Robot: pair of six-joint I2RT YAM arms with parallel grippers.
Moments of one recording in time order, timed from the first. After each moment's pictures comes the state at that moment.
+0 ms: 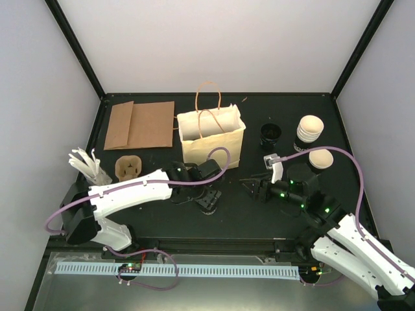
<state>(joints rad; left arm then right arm) -1.07 1.43 1.13 -0.91 -0.11 -0.49 0.70 0.62 0.62 -0.43 -0.29 0.55</state>
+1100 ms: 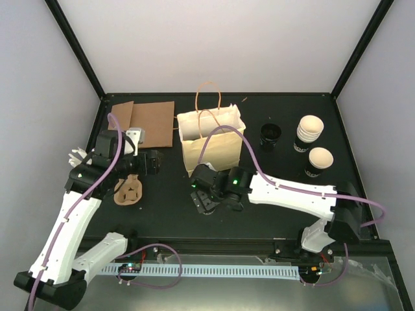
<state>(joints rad) -0.31 0.87 1.13 -0.99 0.11 -0.27 1.24 1.51 1.31 -0.92 0.20 0.61</state>
